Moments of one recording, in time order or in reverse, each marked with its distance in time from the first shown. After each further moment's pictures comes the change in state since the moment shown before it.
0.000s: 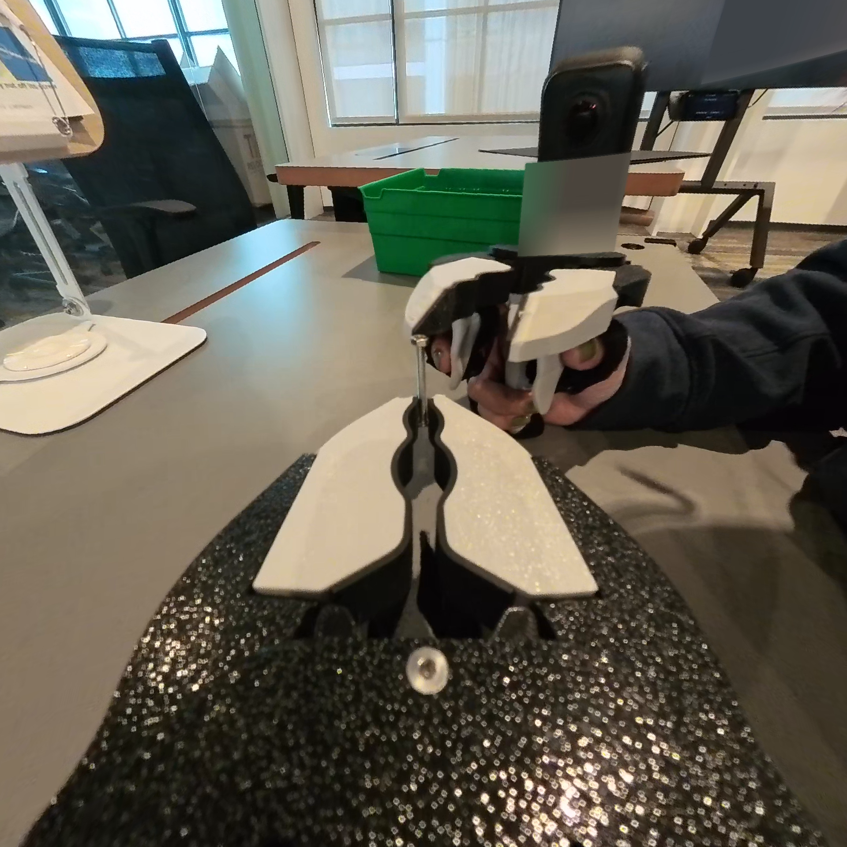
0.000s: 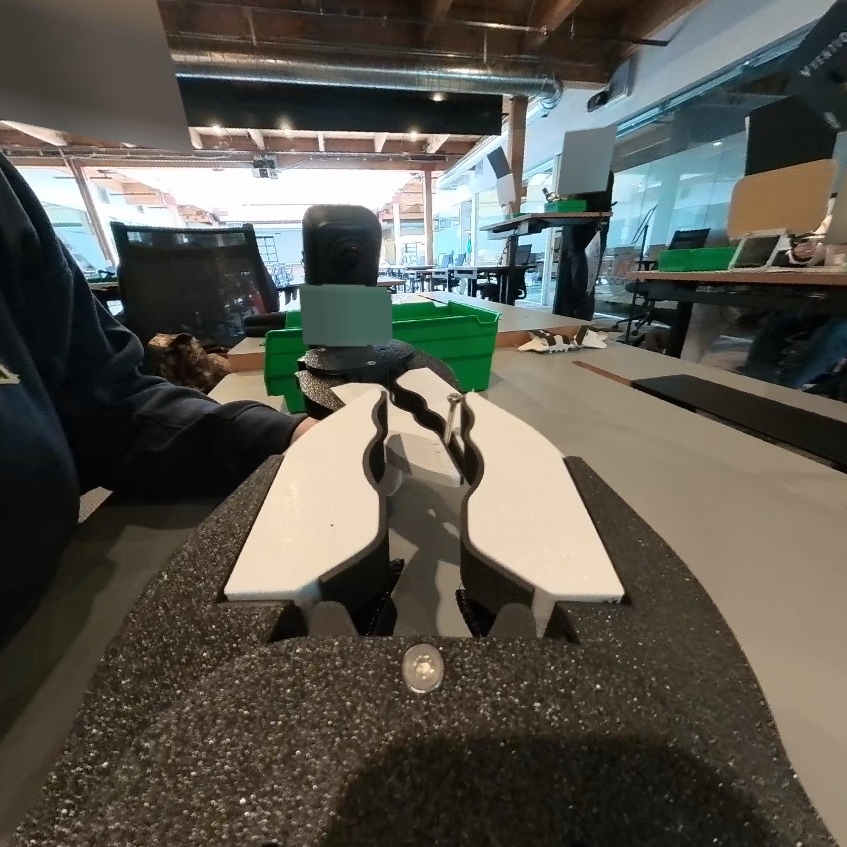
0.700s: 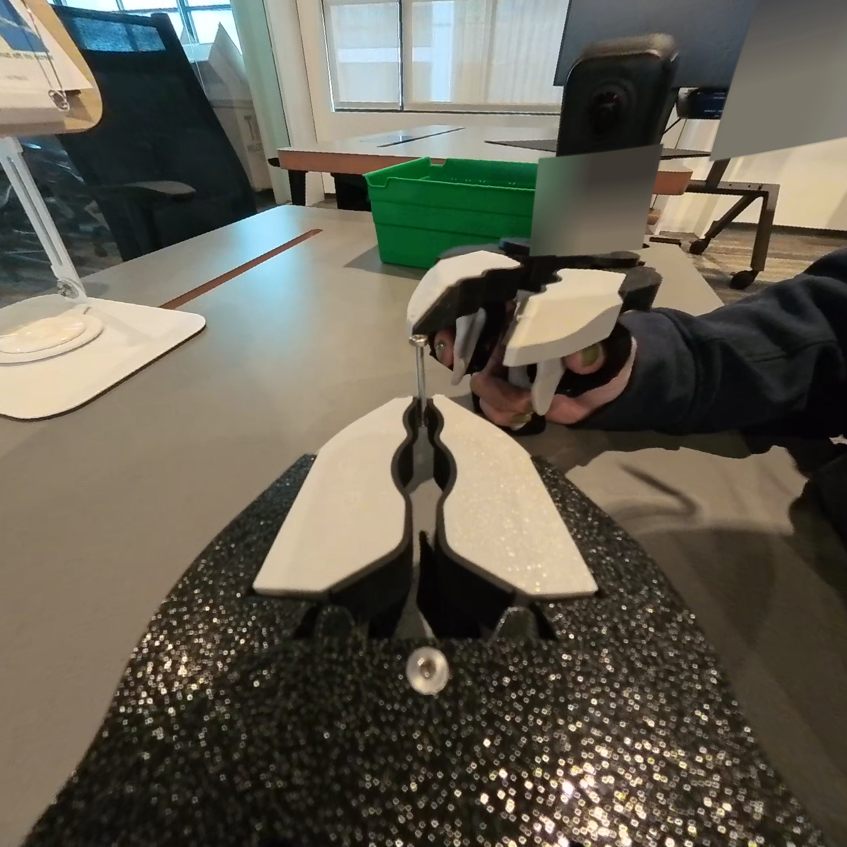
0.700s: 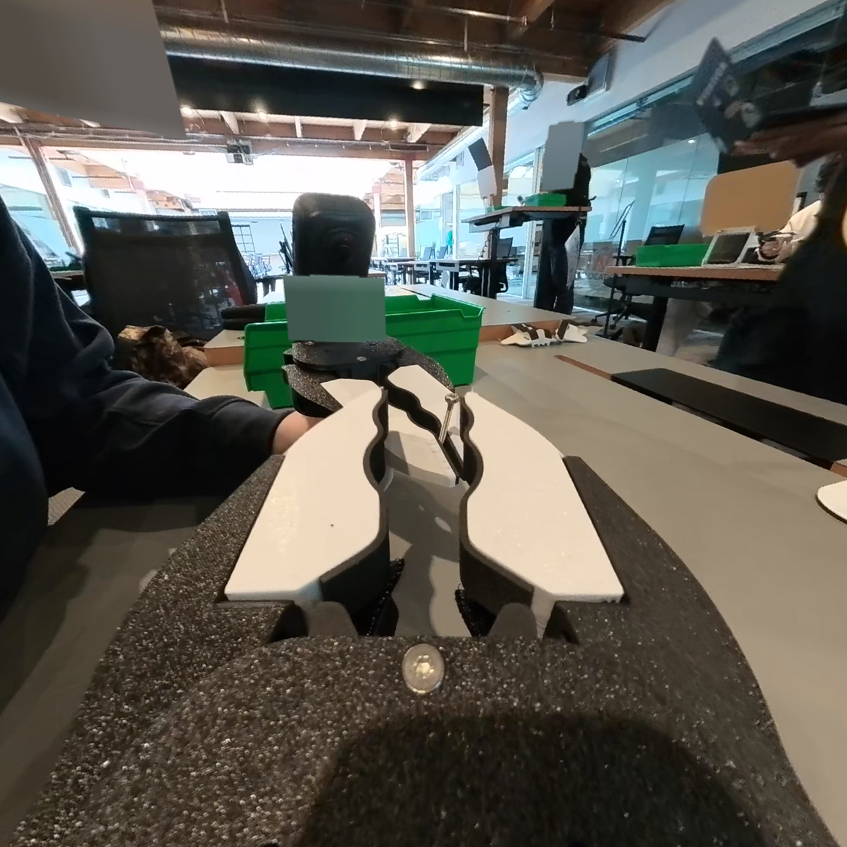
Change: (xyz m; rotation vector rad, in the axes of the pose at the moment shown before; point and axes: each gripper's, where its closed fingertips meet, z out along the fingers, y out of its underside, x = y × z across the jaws) left arm -0.003 0.003 0.001 -0.019 -0.006 -0.029; right arm 0.005 0.002 0.001 -0.019 0.045 -0.019
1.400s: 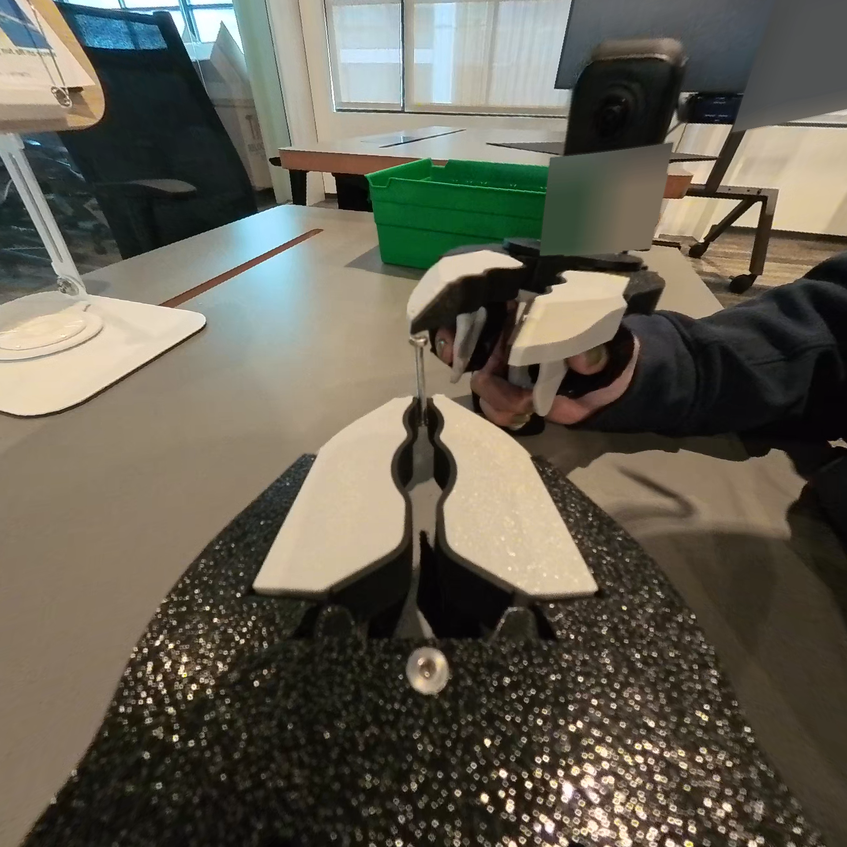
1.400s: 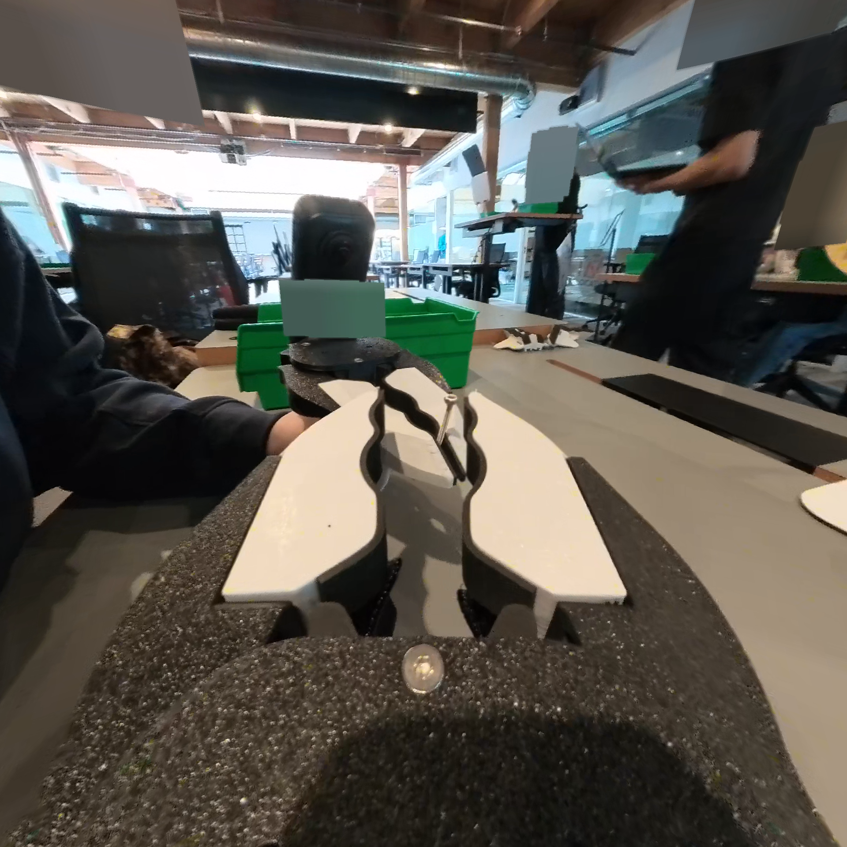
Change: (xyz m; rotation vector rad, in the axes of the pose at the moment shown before) left arm -0.002 0.000 0.000 0.002 -0.001 -0.009; right arm 0.002 -0.001 -0.001 0.010 0.015 -0.020
